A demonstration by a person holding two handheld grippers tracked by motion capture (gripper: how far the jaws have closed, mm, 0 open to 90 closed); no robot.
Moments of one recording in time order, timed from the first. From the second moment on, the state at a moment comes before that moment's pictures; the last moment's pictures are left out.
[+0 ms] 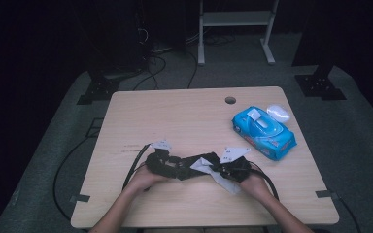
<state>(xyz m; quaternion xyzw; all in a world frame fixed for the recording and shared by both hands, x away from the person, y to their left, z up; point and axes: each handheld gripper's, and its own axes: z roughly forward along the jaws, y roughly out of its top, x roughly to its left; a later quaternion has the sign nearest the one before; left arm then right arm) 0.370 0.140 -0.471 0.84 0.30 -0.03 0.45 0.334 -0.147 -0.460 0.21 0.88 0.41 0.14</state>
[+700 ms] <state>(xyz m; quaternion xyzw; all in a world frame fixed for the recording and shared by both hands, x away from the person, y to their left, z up) 0.344 0.124 -0.461 0.87 0.17 0.15 0.43 0.341 -0.168 -0.450 0.24 0.86 0.42 0.14</state>
